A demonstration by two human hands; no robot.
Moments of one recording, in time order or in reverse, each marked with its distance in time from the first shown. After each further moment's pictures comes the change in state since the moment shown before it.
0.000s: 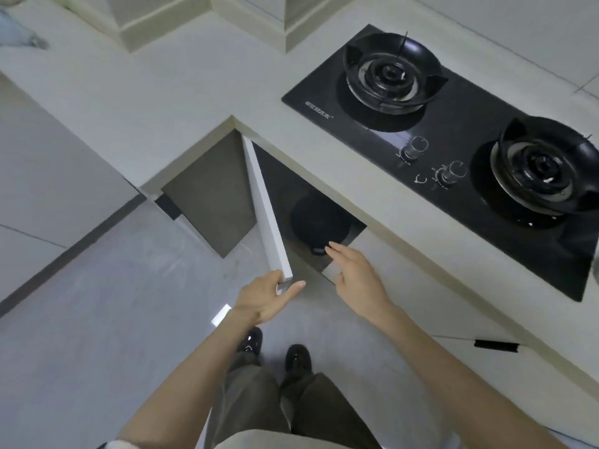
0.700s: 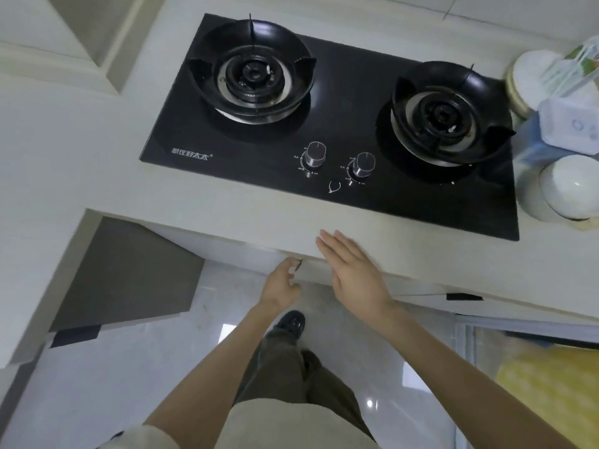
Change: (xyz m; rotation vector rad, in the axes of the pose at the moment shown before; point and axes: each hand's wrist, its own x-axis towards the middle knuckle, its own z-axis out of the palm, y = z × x) left_hand 0.141 0.129 0.005 -0.220 -0.275 0.181; right_hand 0.029 0.083 -0.043 -0.119 0.251 0.213
